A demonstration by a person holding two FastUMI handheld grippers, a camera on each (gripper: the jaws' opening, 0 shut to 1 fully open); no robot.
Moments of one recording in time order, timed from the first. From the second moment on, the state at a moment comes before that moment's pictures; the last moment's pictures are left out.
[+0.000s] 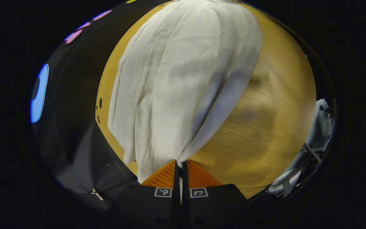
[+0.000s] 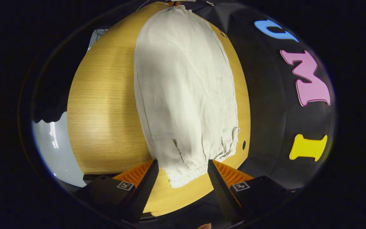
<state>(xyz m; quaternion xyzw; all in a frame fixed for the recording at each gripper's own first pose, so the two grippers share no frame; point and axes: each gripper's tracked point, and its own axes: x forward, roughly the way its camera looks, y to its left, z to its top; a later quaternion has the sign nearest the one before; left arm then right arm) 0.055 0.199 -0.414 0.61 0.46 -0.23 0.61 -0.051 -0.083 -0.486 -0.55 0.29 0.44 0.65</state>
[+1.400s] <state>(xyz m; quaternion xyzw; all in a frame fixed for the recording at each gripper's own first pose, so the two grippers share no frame) 0.043 0.208 -0.414 0.56 0.49 -0.20 0.64 -0.052 -0.080 -0.516 -0.47 0.40 0.46 0.63</state>
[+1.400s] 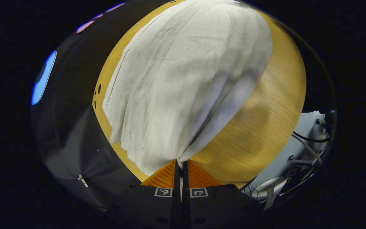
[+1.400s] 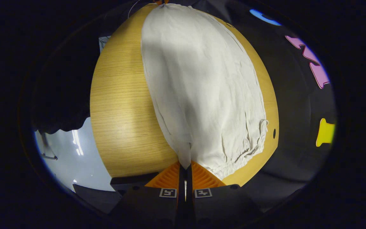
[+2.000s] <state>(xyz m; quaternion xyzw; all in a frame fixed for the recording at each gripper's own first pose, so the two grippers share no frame) 0.116 0.189 -0.341 0.46 0.43 -0.07 0.77 0.029 -0.074 -0.439 -0.41 0.38 0.33 0.76</state>
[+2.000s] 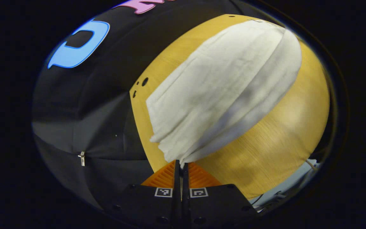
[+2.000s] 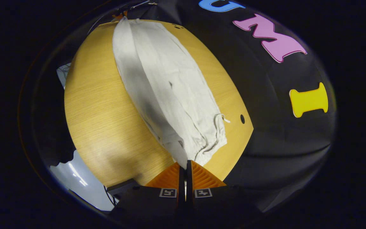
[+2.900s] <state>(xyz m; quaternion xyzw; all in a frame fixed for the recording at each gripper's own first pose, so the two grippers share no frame) 0.281 0.170 -0.375 0.42 0.48 -0.05 0.76 0.161 -0.061 -0.510 -0.26 0.47 0.30 0.79</state>
